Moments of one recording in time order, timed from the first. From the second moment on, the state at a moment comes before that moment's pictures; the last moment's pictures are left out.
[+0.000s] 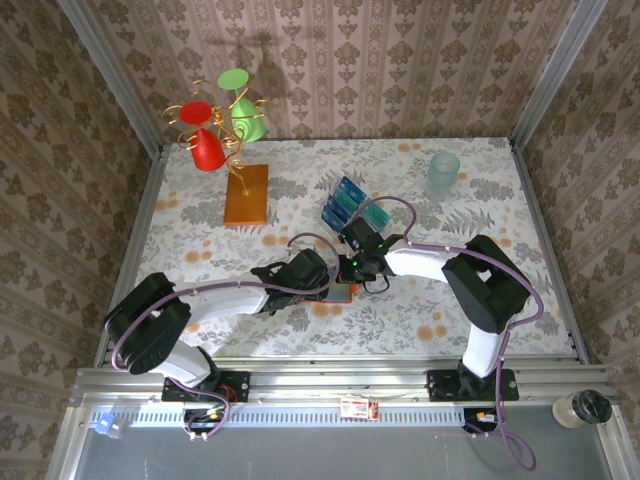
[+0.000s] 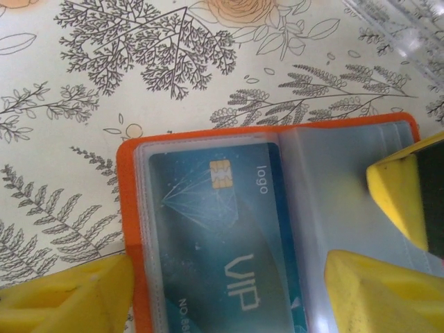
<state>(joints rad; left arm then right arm) -0.96 1.49 0.73 -0.24 -0.27 -0.69 0.67 1.80 1.00 -0.27 -0.23 0.62</state>
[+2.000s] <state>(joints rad) -0.97 1.58 0.73 -0.18 -0.29 -0.69 0.62 1.79 0.94 -0.14 -0.36 0.68</state>
